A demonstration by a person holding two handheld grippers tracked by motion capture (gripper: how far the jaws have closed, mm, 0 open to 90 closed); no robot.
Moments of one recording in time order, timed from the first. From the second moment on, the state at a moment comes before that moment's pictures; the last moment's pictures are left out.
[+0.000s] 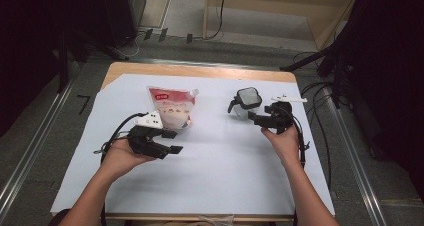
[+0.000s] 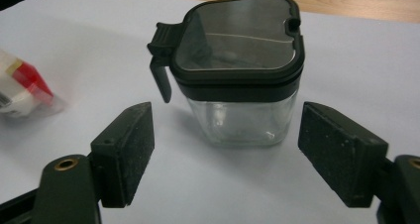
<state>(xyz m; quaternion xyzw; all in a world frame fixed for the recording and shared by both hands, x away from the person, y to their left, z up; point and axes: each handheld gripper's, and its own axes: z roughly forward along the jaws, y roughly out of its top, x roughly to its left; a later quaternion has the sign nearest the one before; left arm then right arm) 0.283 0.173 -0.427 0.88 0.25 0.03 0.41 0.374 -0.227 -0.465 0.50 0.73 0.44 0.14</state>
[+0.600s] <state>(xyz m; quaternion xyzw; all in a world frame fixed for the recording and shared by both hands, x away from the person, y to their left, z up) 0.273 0.174 -0.429 0.88 0.26 0.03 0.41 0.400 -0.197 -0.489 0.51 0.73 0.41 0.20</state>
